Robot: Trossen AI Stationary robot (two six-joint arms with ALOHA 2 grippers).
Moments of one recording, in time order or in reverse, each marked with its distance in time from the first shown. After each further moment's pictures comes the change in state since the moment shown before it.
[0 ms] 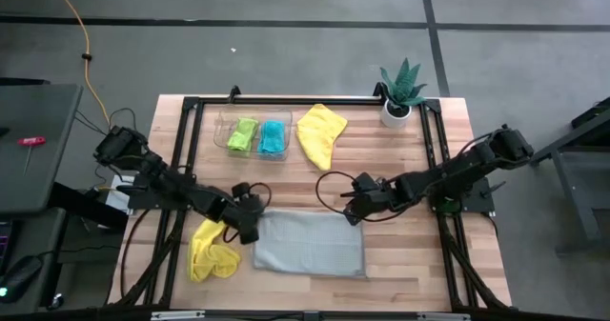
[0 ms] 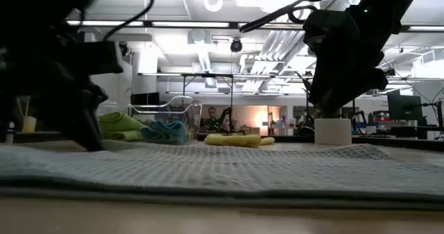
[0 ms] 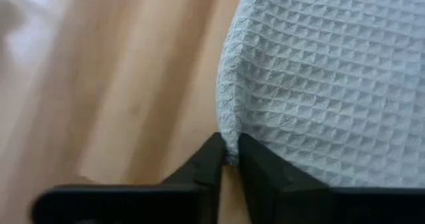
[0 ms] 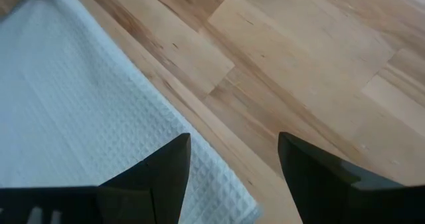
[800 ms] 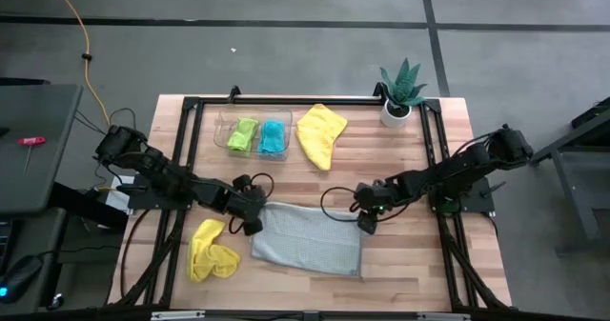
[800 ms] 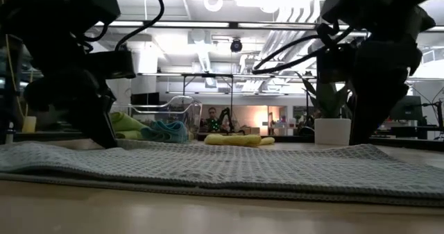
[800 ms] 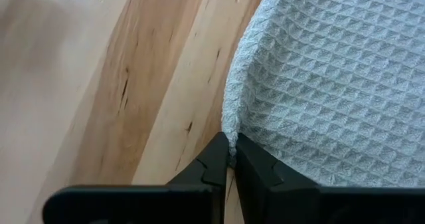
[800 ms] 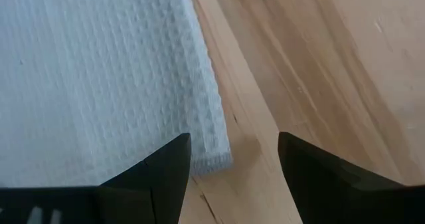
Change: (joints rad) left arm 0.108 -0.002 0.001 -0.028 0.033 0.030; right arm -0.070 0.000 -0.186 0.165 -0.323 -0.392
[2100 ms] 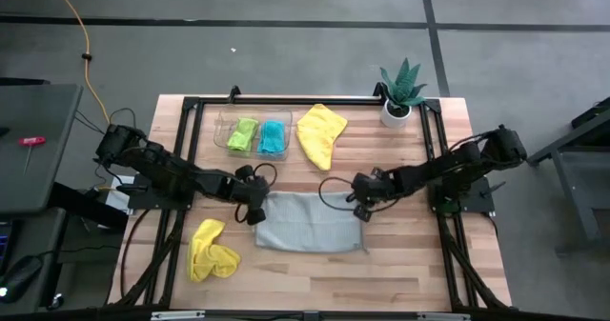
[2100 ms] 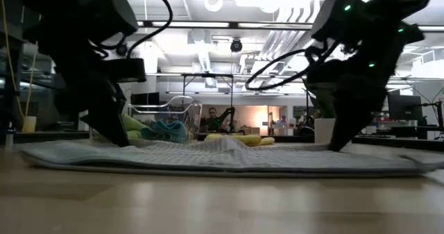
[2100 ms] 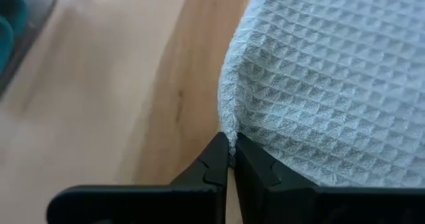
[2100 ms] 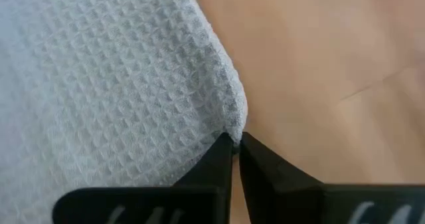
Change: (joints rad) left arm 0.156 -0.007 -0.001 0.004 0.025 0.152; right arm -0.094 0.056 -0.011 0.009 0.164 -0.129
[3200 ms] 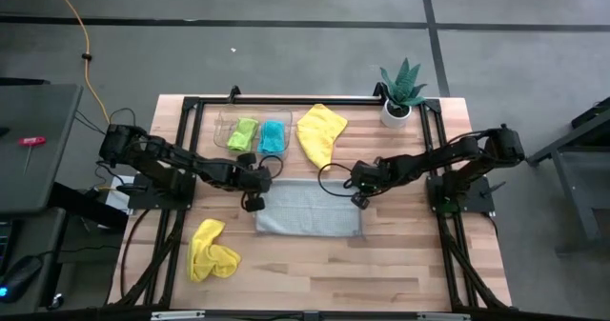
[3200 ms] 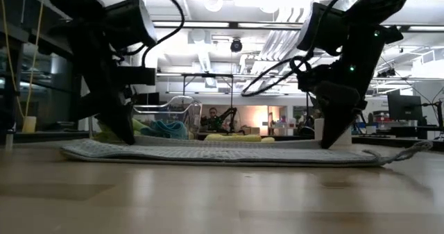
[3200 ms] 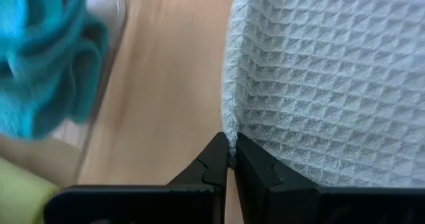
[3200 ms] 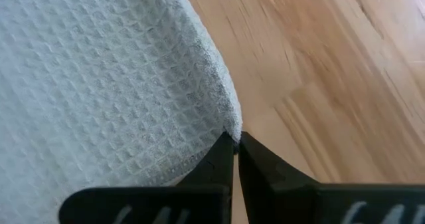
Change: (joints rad) left arm 0.136 0.006 0.088 -0.166 -0.018 0.252; right arm -0.134 0.003 0.058 -0.116 0.009 -0.029
